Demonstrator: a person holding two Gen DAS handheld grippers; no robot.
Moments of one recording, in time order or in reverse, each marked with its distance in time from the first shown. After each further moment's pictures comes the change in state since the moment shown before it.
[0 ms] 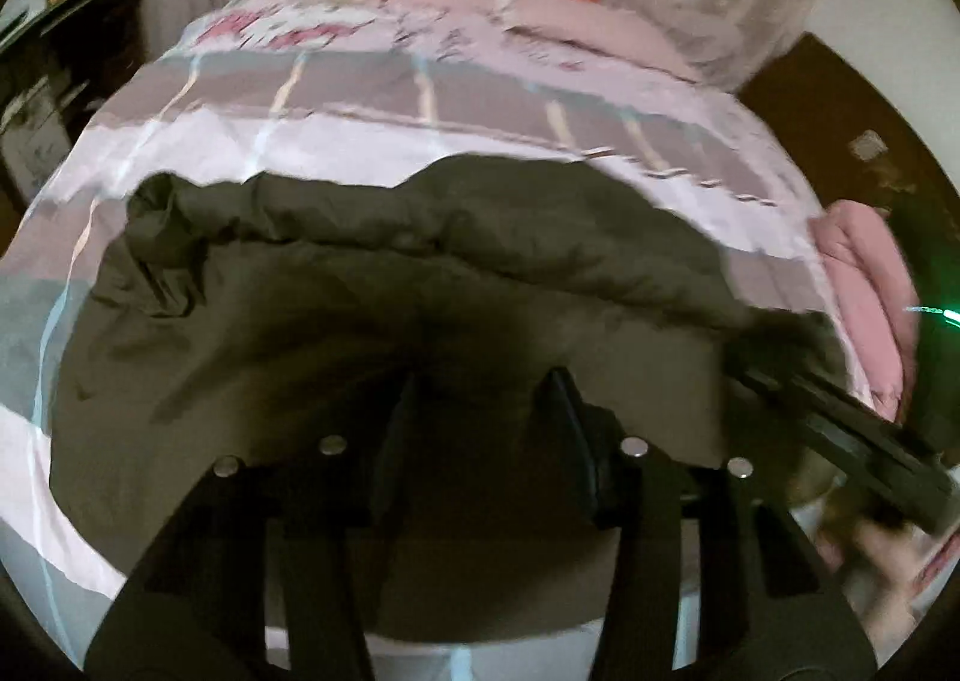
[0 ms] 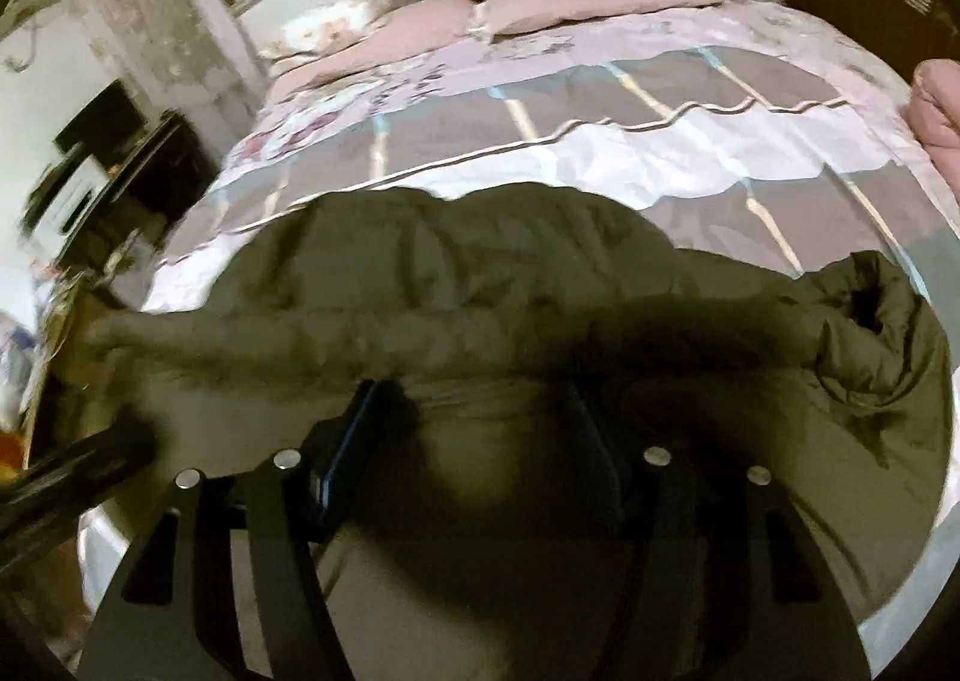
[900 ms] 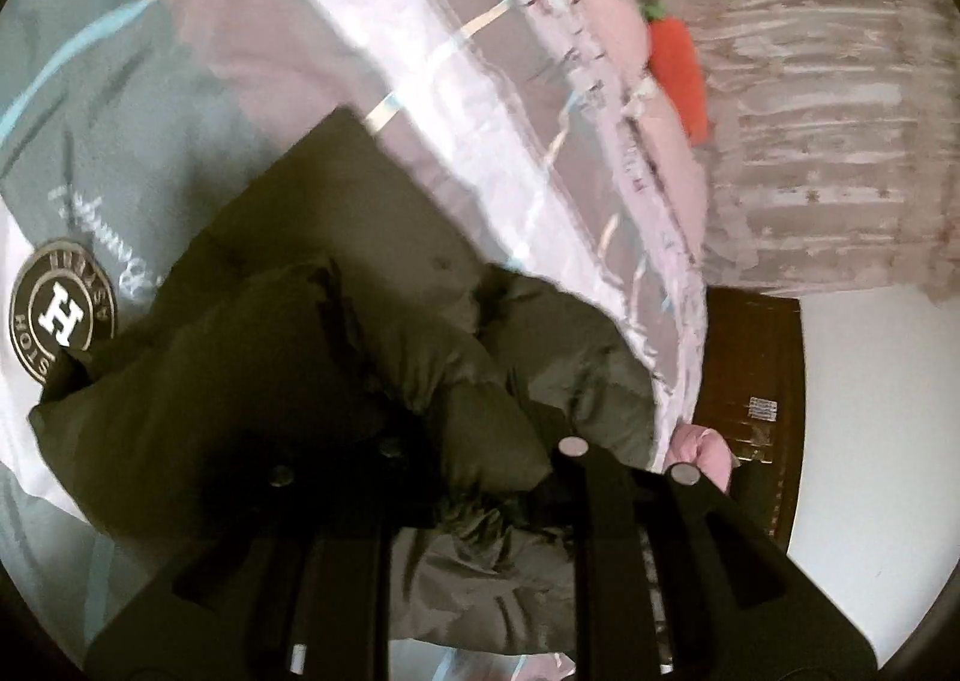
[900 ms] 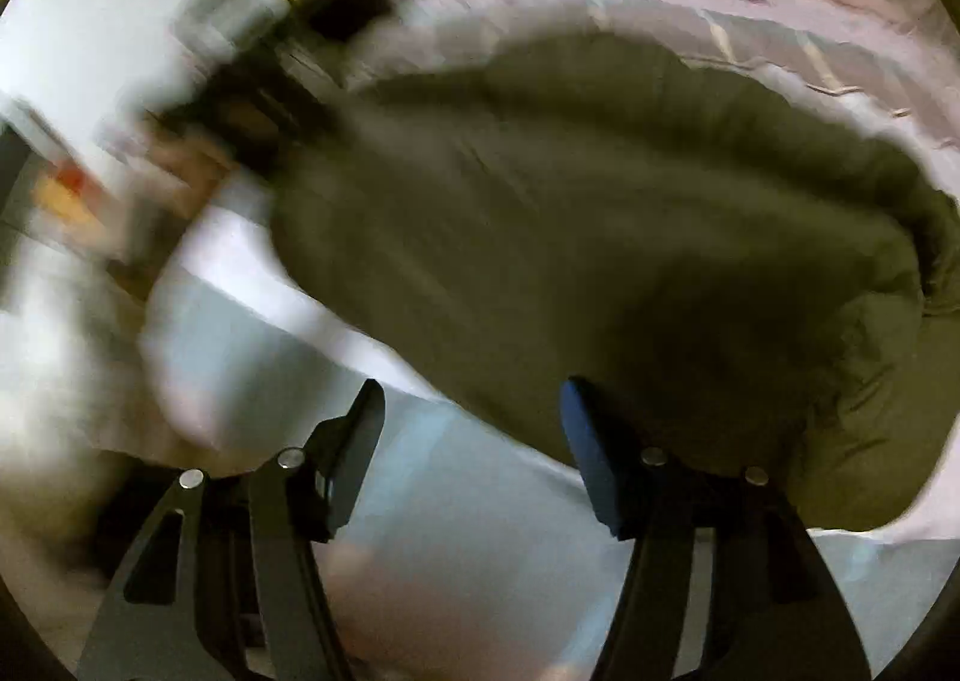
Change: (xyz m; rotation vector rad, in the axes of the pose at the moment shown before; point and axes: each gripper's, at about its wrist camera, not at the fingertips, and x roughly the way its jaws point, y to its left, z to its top) left arm -0.025 0.164 0.006 -0.696 0.048 -0.346; right arm -0.031 0.043 -0.099 -0.389 0.233 0.084
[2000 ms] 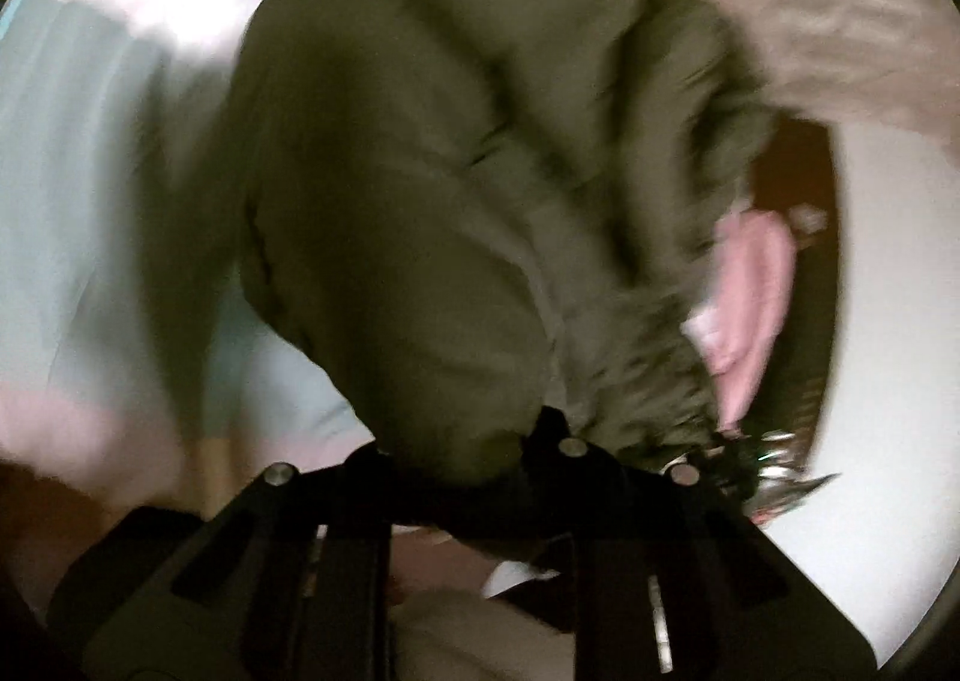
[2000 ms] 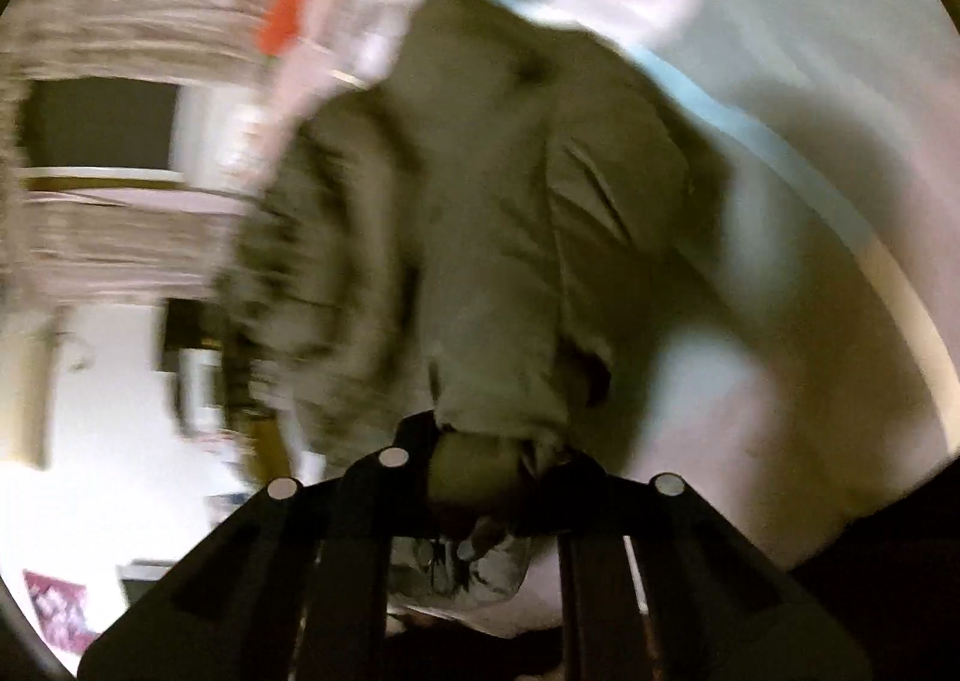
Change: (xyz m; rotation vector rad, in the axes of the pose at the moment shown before) left arm -0.076 0.133 -0.149 0.083 0.401 0.016; right arm -0.069 -0.101 -0.208 1.099 -0.377 0.436
